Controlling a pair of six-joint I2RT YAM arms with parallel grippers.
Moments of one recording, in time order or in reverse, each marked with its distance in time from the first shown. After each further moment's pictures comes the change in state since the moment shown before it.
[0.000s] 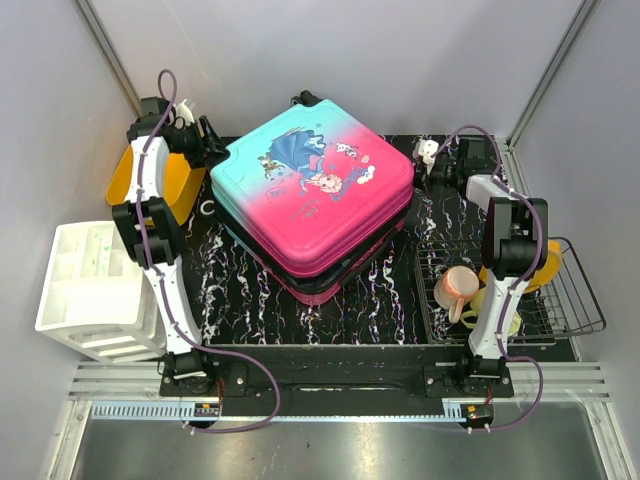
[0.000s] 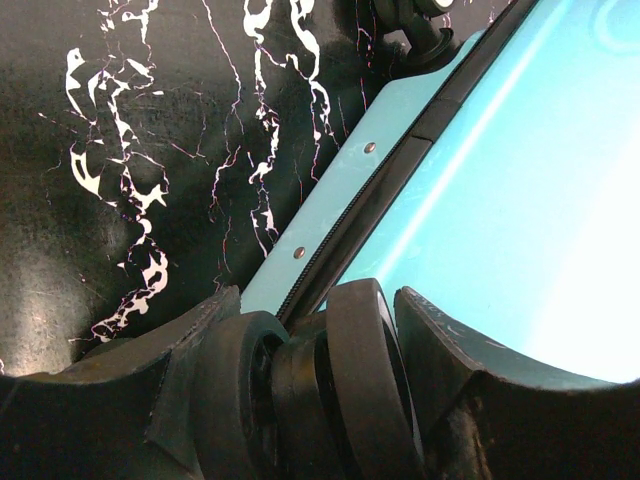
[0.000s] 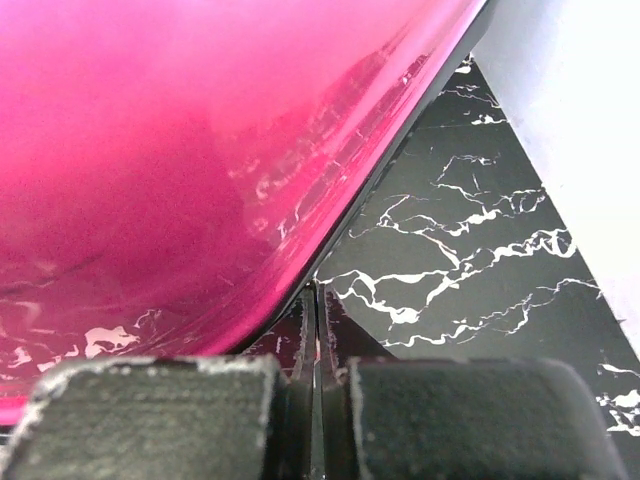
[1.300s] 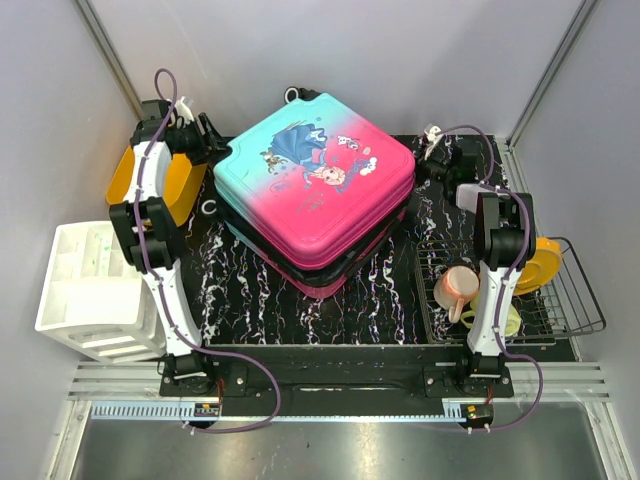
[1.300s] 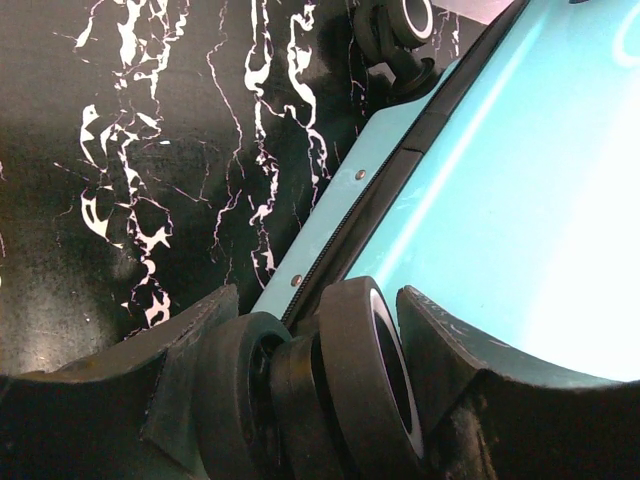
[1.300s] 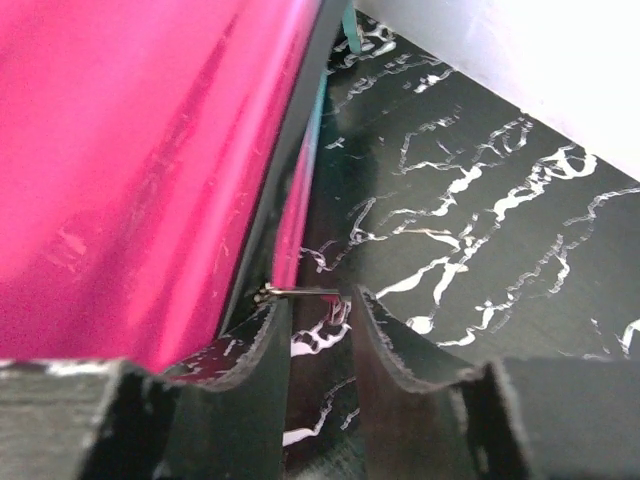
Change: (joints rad) left arm -0.011 -0.069 -0.153 0.211 -0.030 -0.067; right arm 0.019 0.138 -0.041 0.625 0.137 0.853
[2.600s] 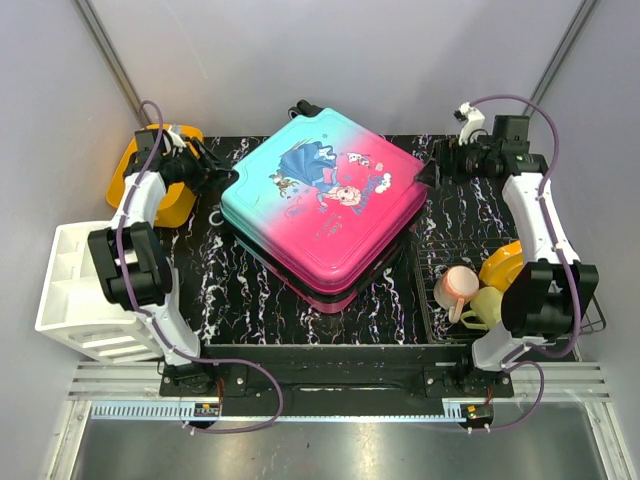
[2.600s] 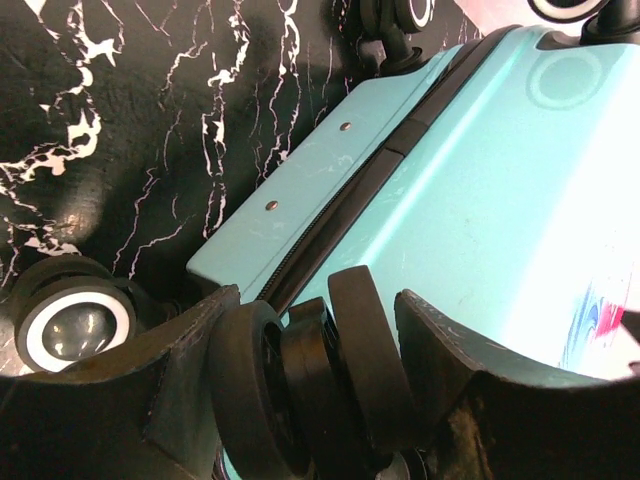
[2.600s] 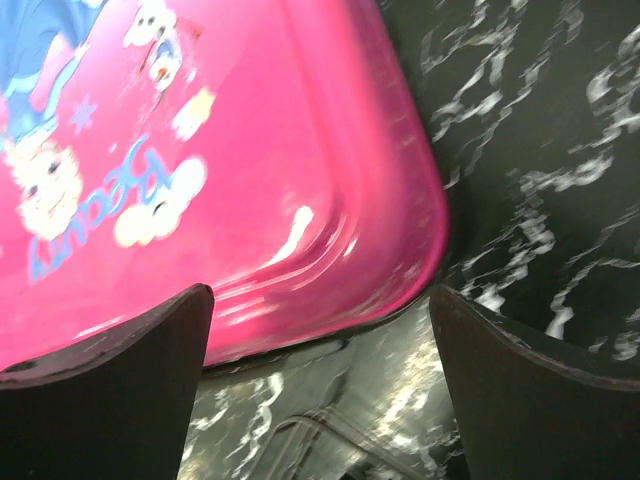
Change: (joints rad) left arm 0.035 -0.424 -0.615 0.222 -0.023 -0.273; right arm -0.047 -0.620 0.091 -1.157 0.310 -0.037
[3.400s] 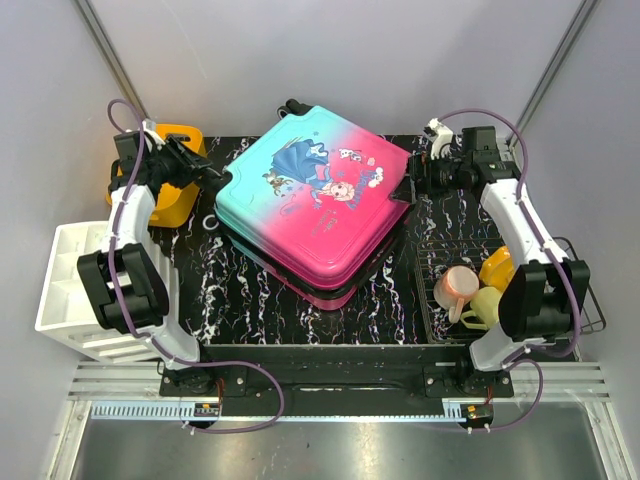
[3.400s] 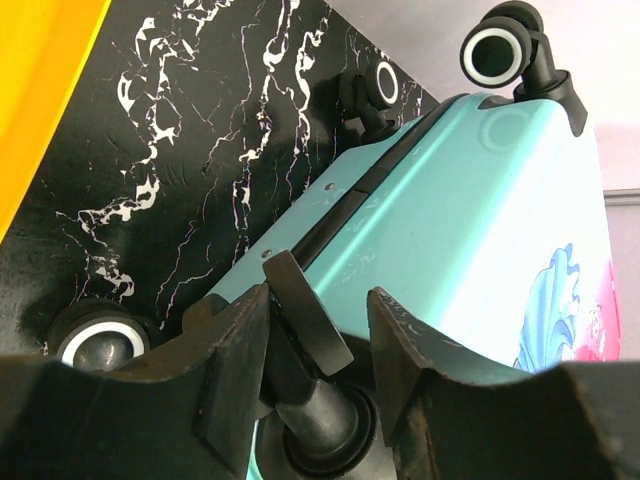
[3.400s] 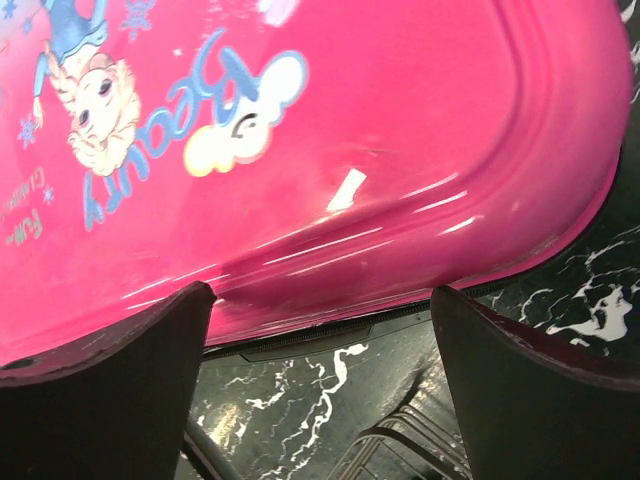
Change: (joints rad) left arm 0.048 -0.170 -0.140 0.166 -0.109 -0.050; right arm 0.128 -0.008 -0.117 -0.010 -0.026 0.109
